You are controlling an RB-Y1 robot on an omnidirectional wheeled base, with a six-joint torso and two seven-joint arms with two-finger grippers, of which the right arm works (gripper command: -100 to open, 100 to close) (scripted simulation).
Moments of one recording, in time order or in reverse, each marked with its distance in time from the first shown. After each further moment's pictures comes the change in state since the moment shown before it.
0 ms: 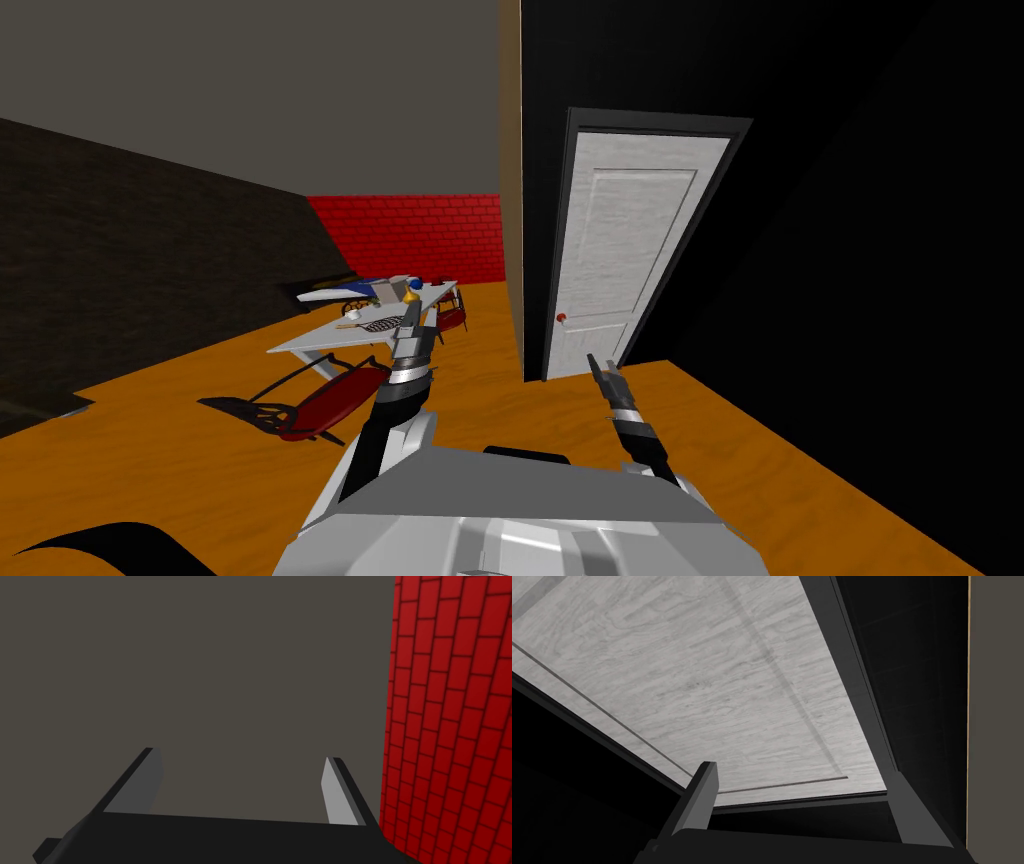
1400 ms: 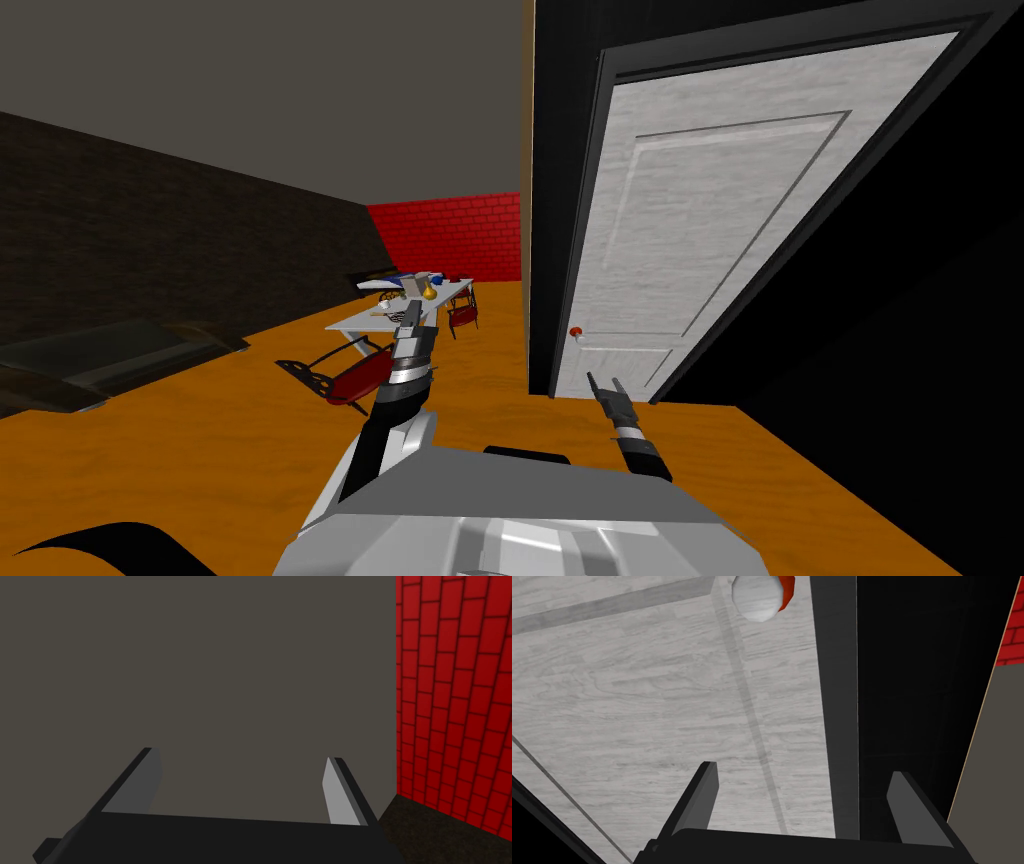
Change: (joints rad) arm -0.065 -0.020 -0.026 0.307 0.006 -0.060 0.291
